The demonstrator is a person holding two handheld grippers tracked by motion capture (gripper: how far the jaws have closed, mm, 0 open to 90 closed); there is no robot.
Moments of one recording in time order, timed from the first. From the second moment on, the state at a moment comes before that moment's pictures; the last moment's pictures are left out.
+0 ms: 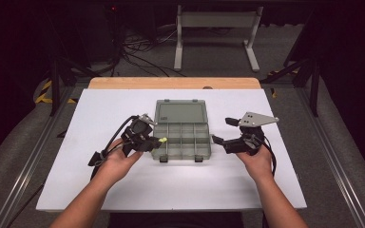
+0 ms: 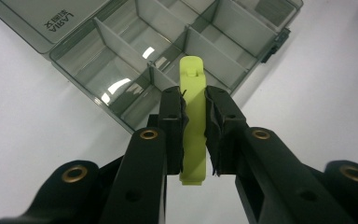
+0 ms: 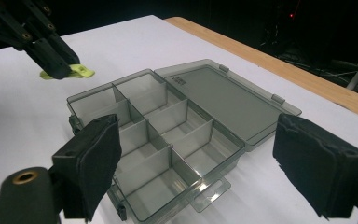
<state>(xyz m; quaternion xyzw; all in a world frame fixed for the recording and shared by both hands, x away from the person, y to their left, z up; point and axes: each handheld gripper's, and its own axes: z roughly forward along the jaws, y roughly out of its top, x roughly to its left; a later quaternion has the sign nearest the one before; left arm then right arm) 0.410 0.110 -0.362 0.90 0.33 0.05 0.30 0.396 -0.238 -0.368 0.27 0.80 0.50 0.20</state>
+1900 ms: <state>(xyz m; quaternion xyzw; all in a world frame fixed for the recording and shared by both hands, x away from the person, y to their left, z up) 0.438 0.102 -0.401 0.87 0.39 0.02 0.29 0.396 -0.236 -0.369 0.27 0.80 0.49 0.19</state>
